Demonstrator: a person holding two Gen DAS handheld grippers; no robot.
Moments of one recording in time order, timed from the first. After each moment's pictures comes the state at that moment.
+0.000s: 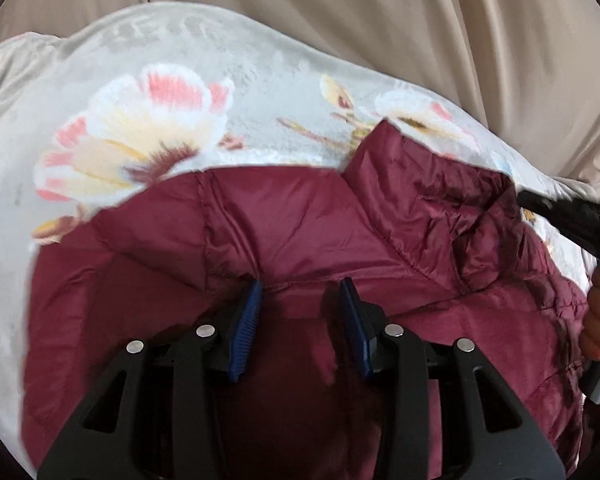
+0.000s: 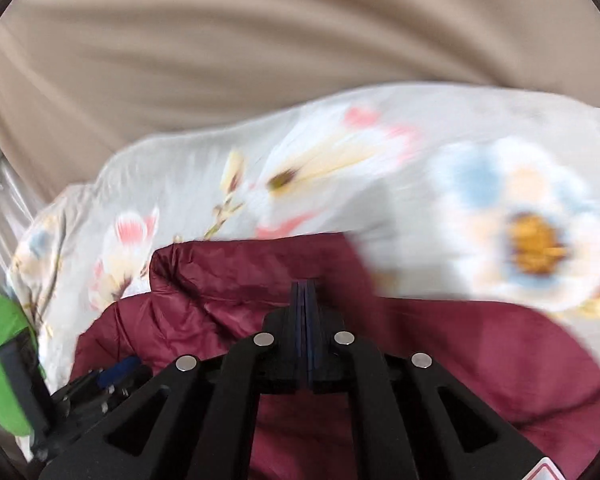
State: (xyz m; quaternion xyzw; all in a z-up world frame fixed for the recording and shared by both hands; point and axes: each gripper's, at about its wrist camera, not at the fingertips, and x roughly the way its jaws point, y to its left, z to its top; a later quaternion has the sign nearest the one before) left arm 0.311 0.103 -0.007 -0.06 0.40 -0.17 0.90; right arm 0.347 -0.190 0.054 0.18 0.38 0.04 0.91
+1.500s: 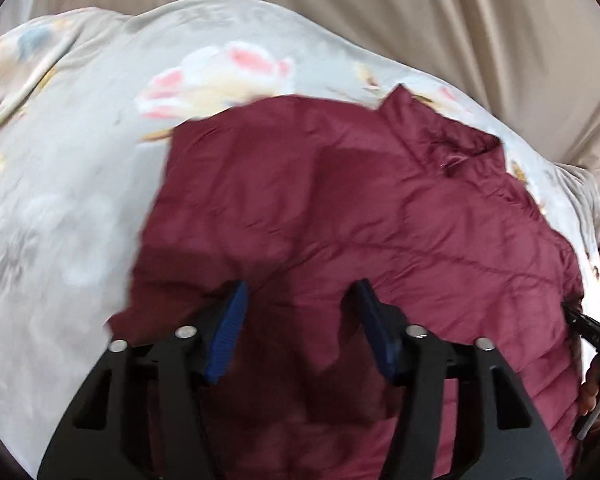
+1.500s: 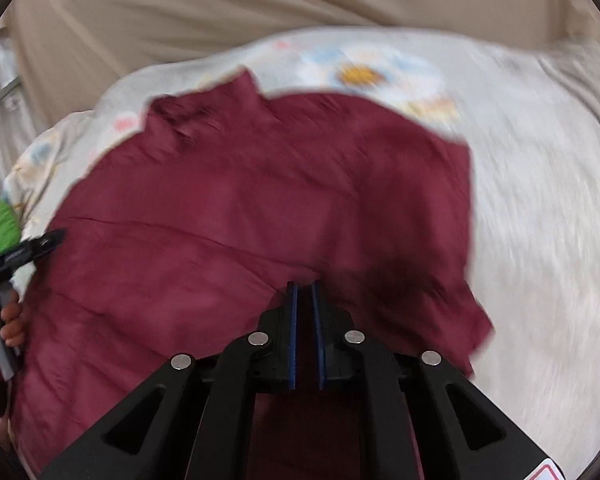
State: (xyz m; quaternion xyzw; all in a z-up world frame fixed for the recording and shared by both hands) left arm 0.209 0.160 -0.016 -0.05 0.41 -0.12 0.90; right arm 0.136 -0.250 -0.013 0.16 0.42 0.00 0.89
